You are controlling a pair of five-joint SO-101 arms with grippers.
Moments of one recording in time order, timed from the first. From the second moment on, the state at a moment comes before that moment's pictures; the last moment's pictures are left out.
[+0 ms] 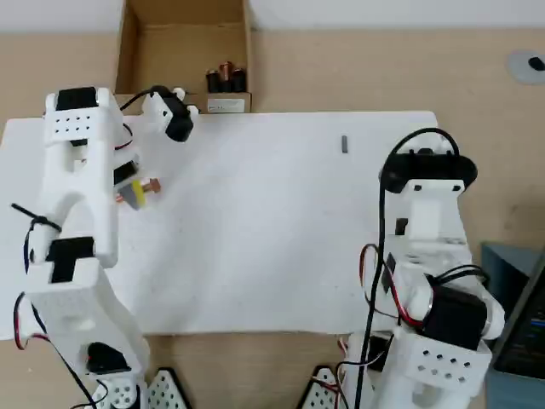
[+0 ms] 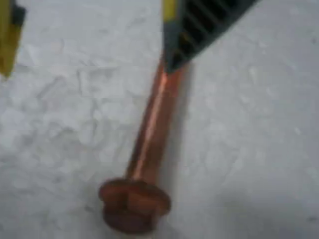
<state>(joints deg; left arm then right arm) -10.3 21.1 -14.2 88.7 -74.2 12.0 -66.9 41.5 89.7 2.3</state>
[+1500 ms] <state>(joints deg) 1.9 32.8 -40.7 99.6 -35.1 8.5 -66.9 41.5 90.3 2.3</state>
